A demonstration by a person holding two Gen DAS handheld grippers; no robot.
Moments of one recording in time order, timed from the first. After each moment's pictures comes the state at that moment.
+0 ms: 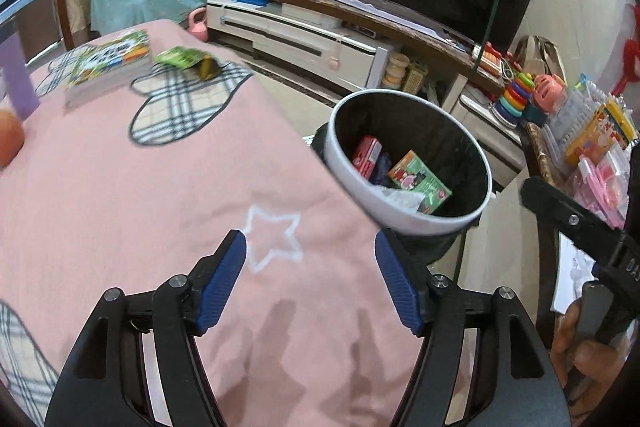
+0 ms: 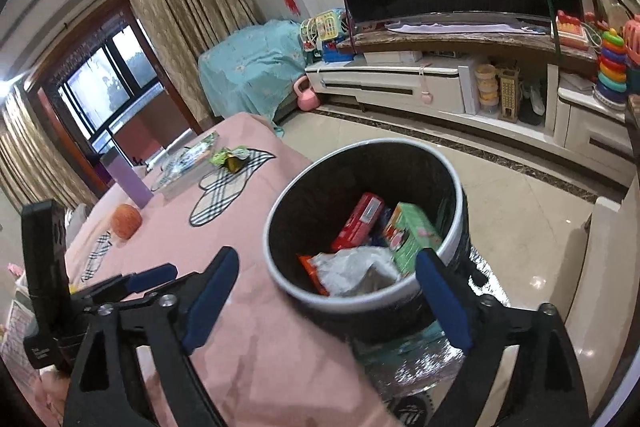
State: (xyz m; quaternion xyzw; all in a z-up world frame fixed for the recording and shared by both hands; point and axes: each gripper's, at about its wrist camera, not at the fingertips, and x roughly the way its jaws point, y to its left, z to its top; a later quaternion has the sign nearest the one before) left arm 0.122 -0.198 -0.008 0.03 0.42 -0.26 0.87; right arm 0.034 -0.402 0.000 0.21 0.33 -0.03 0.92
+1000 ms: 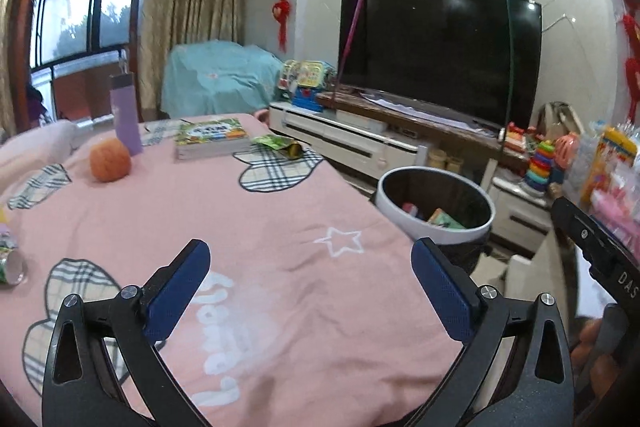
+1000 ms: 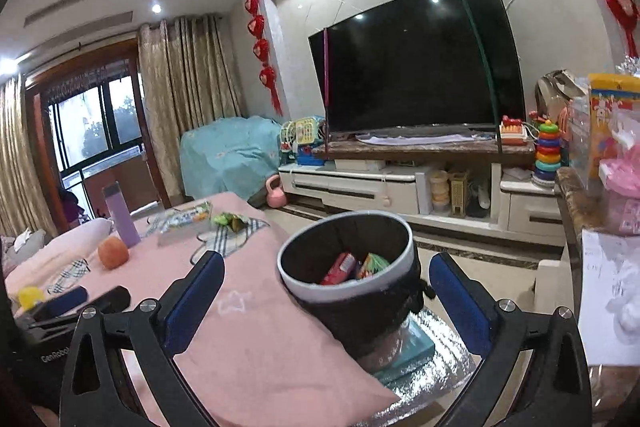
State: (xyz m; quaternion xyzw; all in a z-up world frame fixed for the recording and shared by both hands) left arm 0.005 -0.118 0.011 0.01 0.22 -0.16 0.96; right arm -0.076 -0.322 0.025 0.11 0.15 -0.14 0.97
